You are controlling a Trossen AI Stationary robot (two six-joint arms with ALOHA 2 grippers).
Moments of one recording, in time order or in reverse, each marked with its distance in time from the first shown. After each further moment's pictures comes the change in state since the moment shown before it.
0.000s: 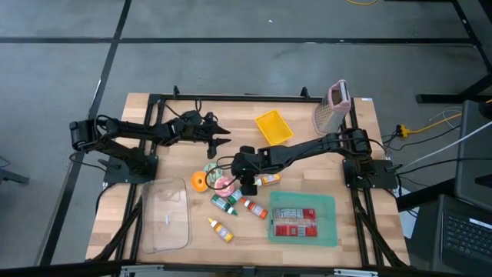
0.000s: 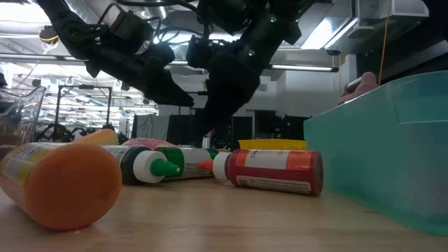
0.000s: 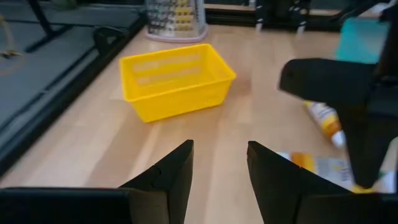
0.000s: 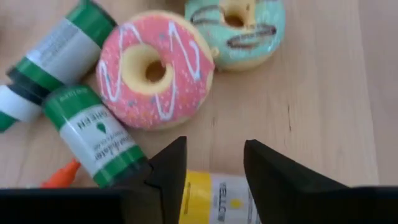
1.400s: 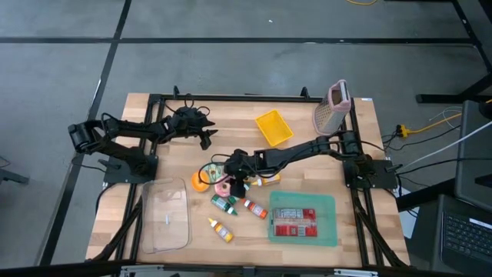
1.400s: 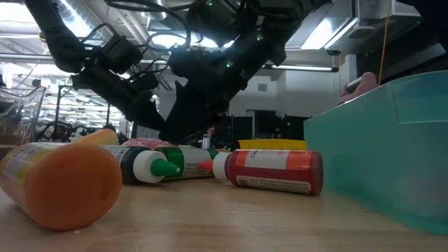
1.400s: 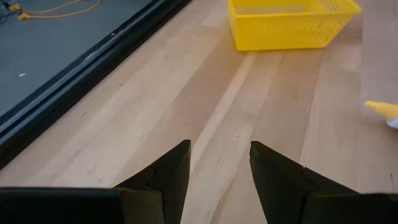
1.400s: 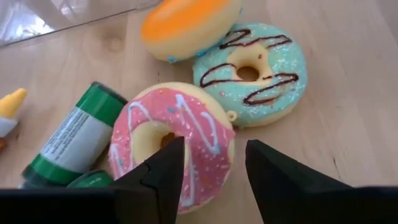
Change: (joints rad) left arm 0.195 0.000 -0.119 -0.016 -0.109 -0.004; right arm -0.008 0.101 0.001 0.252 -0.056 0.189
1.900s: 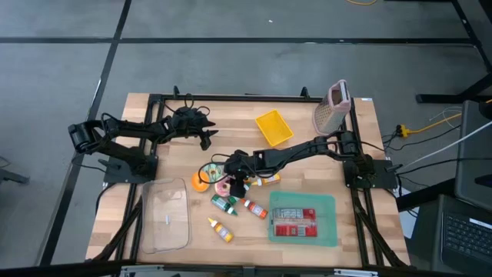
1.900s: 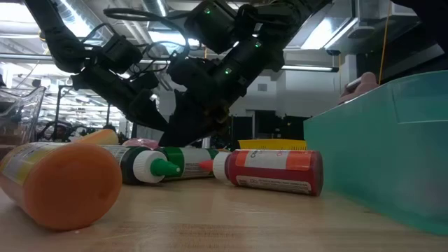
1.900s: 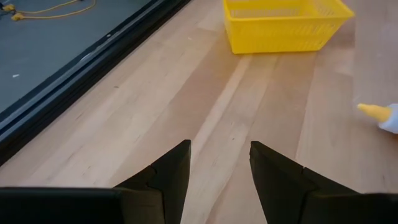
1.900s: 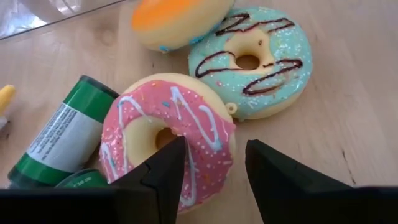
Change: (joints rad) left arm 0.000 0.000 0.000 0.006 0.026 -0.008; right arm -0.002 0.015 0.000 0.002 -0.011 0.026
